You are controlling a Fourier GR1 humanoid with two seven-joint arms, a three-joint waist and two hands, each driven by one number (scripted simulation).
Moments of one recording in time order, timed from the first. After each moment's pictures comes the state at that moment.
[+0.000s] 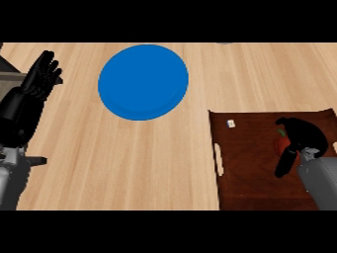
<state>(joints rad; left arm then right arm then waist) -0.28 0.32 0.04 -1.61 0.09 -0.02 0.12 -0.32 -0.40 0.15 -1.15 0.87 0.32 0.54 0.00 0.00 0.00</state>
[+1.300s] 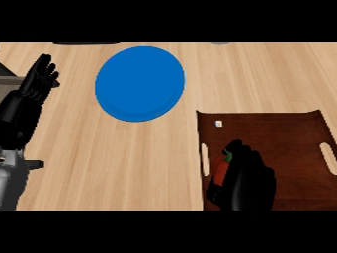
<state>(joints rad) -0.26 0.32 0.06 -1.60 0.07 -0.03 0.12 -0.06 -0.02 0.64 -1.83 1.51 -0.01 1.22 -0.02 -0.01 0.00</state>
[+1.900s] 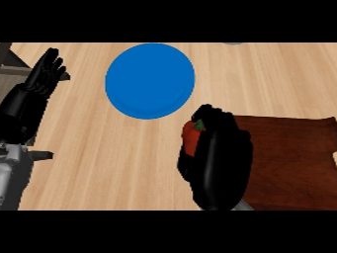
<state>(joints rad) -0.30 0.31 0.05 -1.60 0.09 -0.06 0.13 -0.44 -0.02 0.68 -1.79 1.44 -0.04 1.24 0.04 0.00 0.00</state>
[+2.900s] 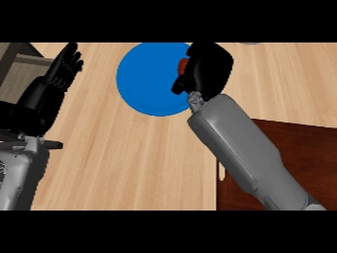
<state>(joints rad) -0.37 0.27 0.00 -1.56 0.06 -0.06 0.12 -0.94 -0.01 0.35 -1.09 1.11 -0.27 1.14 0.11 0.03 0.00</state>
